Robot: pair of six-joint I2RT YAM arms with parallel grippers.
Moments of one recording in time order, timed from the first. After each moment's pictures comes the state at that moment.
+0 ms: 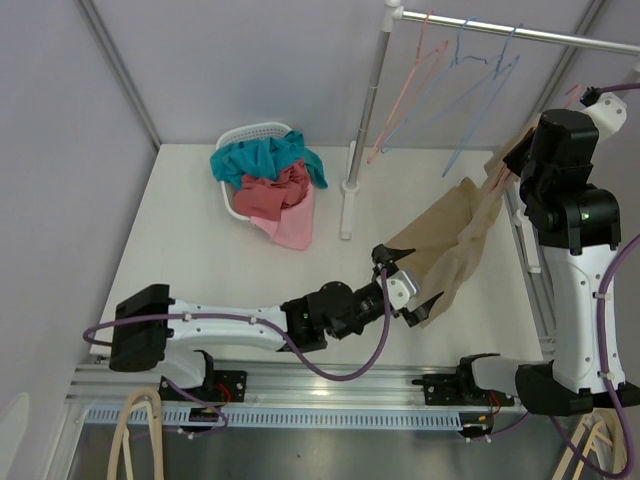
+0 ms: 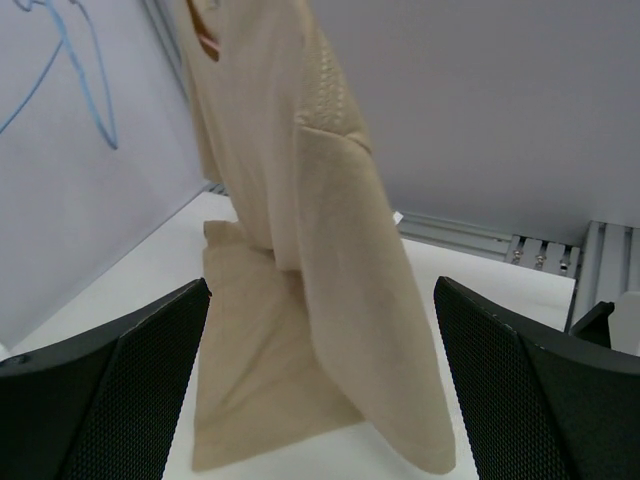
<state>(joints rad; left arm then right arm) -1.41 1.48 1.01 0.65 -0.35 0.25 0.16 1.25 1.89 -0.94 0.55 0.54</state>
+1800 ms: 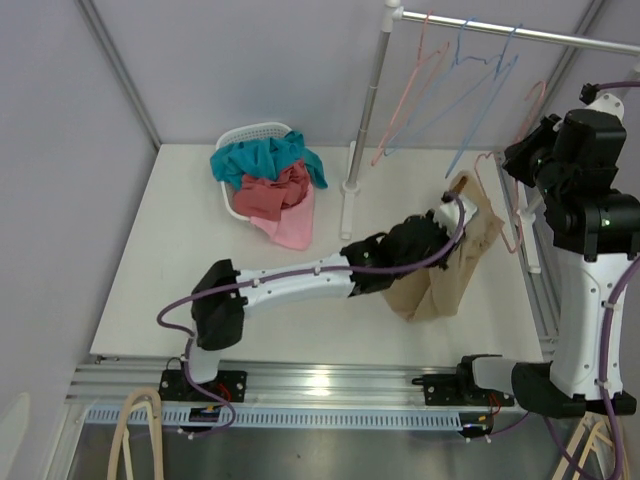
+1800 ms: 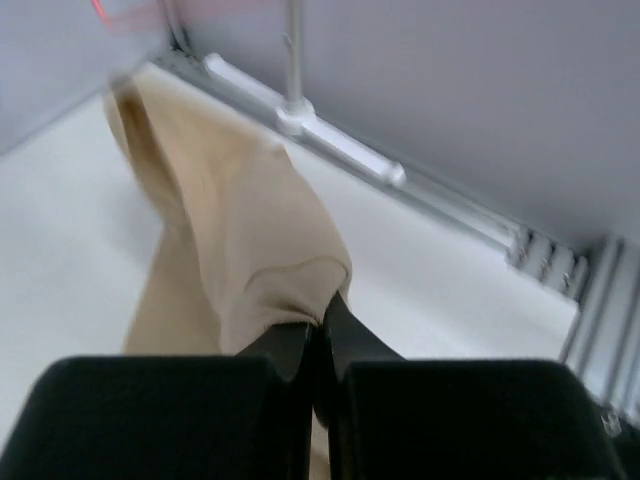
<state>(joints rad) -1.27 1.89 1.59 0.14 -0.25 -0.09 0.06 1.28 1.98 -1.04 0.21 0.48</state>
